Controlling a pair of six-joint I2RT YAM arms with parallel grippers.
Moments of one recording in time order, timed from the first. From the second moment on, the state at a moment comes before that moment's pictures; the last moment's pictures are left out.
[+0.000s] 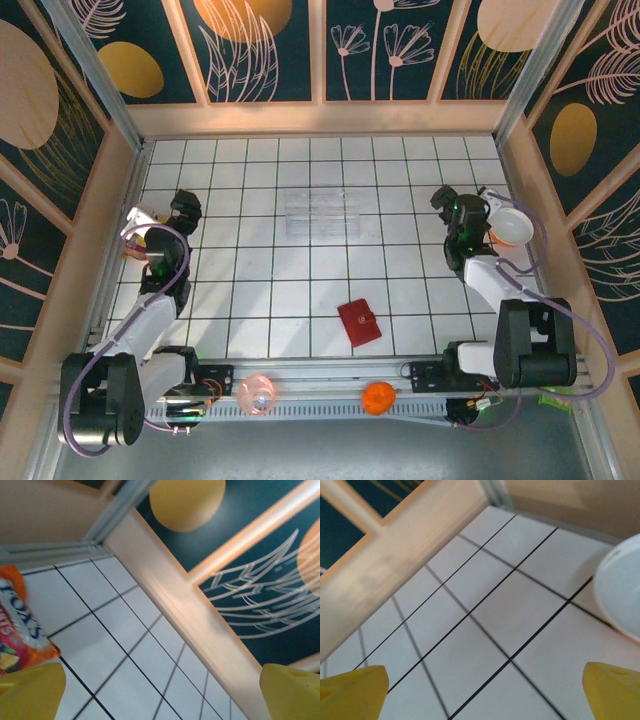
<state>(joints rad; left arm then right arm) -0.04 1.04 0.39 0.53 -0.25 -0.88 0.06 1.27 0.58 0.26 0.27 0.68</state>
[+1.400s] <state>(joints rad) -0.17 1.10 0.42 0.24 0.37 -0.87 0.76 1.05 0.47 -0.62 -0.37 0.81</state>
